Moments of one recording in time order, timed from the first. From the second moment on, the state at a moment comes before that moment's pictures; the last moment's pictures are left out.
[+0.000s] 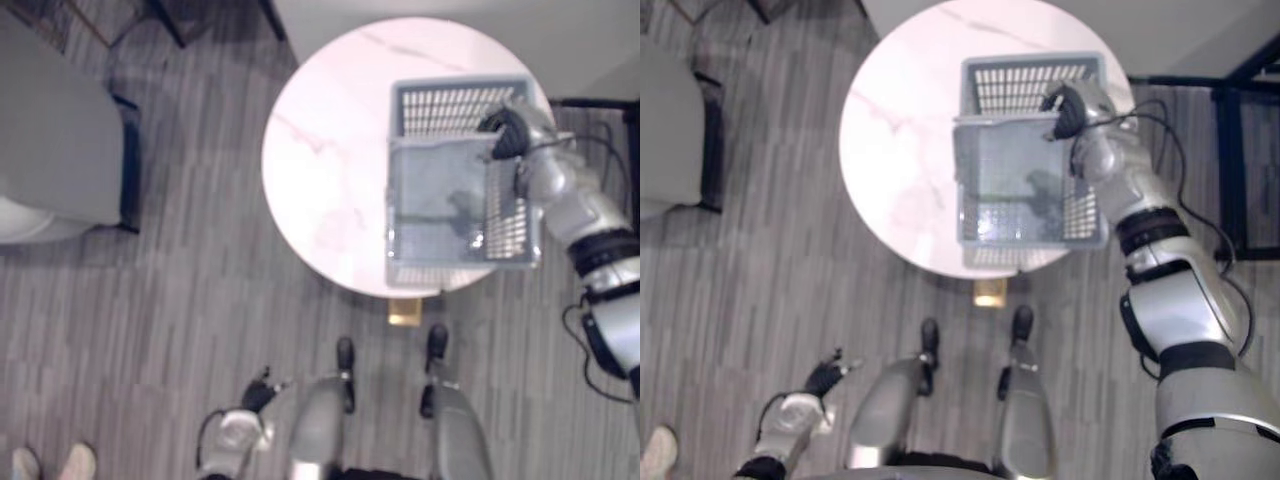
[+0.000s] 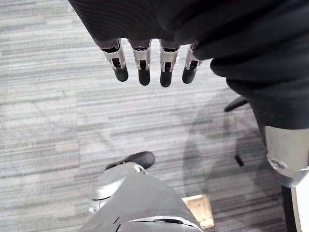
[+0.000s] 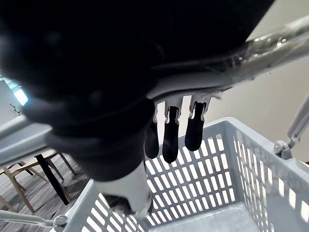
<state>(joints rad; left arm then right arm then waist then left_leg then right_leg) -0.04 0.22 -0.05 0.91 0.04 -0.13 0.05 -1.15 -0.66 0.43 0.90 -0.44 -0.10 -0.08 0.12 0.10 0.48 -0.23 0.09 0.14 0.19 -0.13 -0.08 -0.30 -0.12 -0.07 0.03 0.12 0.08</state>
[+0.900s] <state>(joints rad) 0.02 0.22 0.12 0.88 0.09 -0.09 0.00 -0.33 -0.49 0.18 0.33 -0.38 -0.10 -0.02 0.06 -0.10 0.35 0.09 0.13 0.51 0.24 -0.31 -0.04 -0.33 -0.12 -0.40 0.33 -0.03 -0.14</state>
